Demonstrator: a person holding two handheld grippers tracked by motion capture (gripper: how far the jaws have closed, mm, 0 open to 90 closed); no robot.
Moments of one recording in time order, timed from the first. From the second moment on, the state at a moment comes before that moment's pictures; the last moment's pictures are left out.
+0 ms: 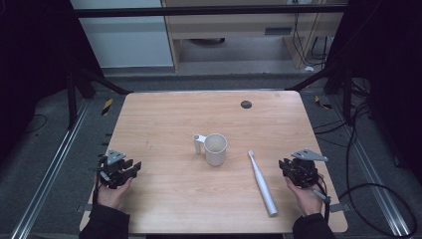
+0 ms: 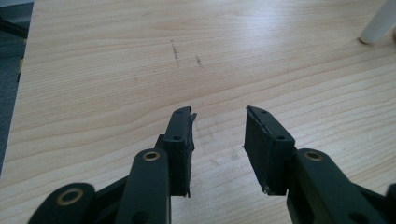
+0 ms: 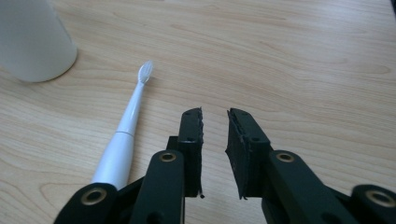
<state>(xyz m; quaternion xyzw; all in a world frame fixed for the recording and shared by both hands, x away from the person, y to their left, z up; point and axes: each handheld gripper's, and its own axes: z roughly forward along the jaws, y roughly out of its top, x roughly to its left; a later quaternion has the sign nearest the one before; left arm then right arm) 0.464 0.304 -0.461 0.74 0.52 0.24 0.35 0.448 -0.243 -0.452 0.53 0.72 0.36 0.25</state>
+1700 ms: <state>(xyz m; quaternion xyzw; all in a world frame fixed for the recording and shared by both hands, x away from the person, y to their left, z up) 0.466 0.301 -0.464 0.75 0.52 0.24 0.33 0.467 -0.196 -0.472 0.51 0.78 0.31 0.18</state>
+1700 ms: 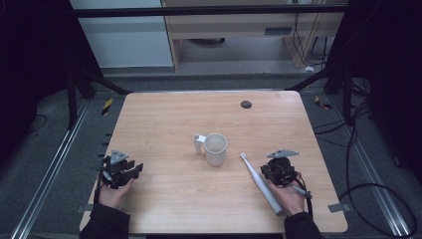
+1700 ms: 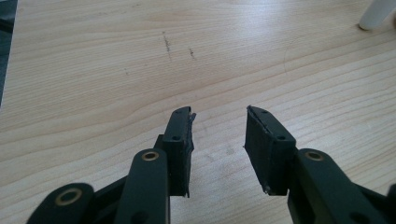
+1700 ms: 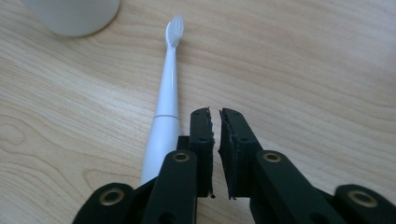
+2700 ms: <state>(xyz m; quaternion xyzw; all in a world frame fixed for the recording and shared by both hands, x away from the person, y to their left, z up) 0.467 0.300 -0.465 0.77 0.51 0.23 0.32 0.471 -0.168 -0.426 0.48 0.83 0.26 0.14</state>
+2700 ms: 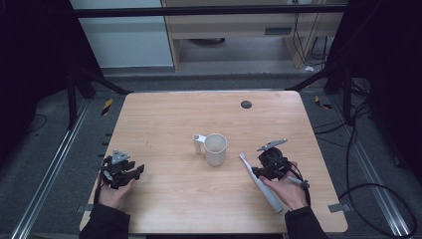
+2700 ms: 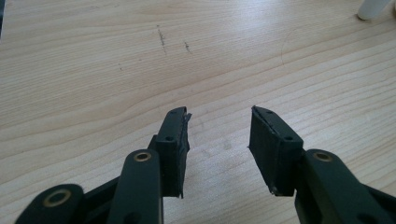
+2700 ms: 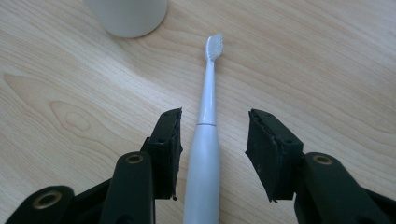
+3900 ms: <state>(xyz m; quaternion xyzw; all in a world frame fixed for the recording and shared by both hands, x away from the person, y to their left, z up) 0.468 0.300 -0.467 0.77 0.51 0.22 0.32 0.485 -0.162 -0.466 0.49 0.85 0.17 0.08</state>
